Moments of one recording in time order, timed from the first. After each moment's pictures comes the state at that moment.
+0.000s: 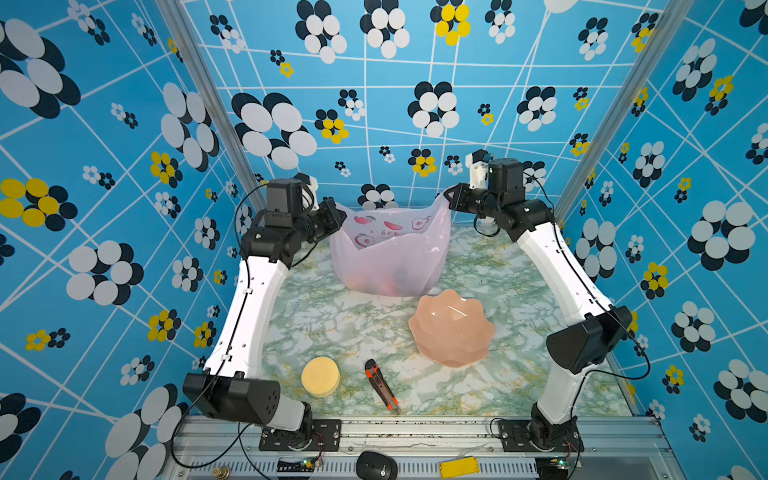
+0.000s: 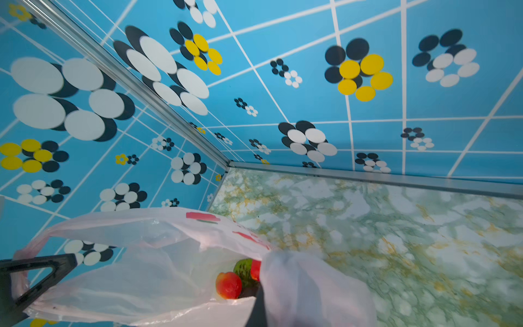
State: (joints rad) left arm -0.11 1.57 1.95 -0.82 0.43 -0.60; right arm 0.36 1.93 2.26 -0.66 -0.27 0.43
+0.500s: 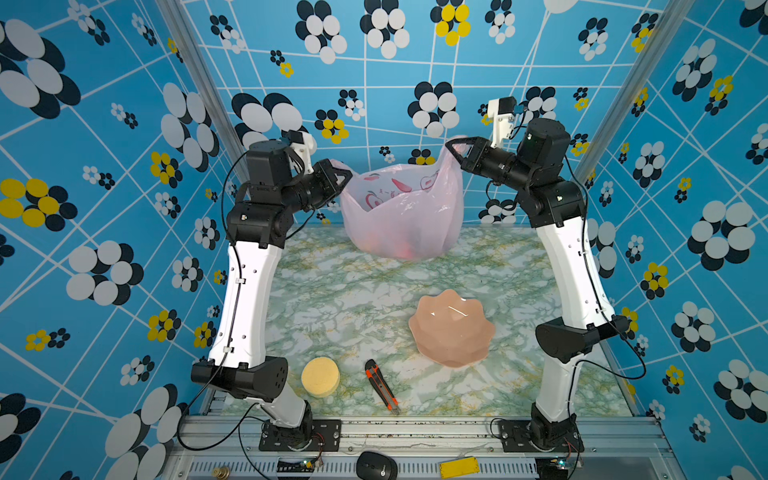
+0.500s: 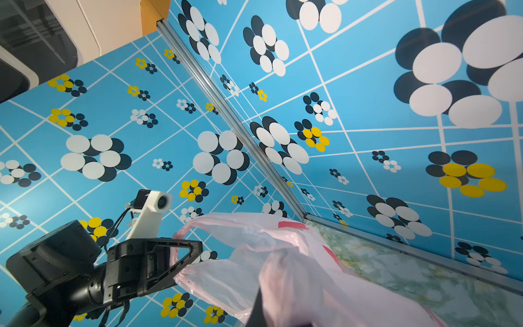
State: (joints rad) left arm -0.12 1.61 2.16 -0.75 0.56 -0.73; right arm 0.36 1.98 2.63 -0.64 -0.46 0.58
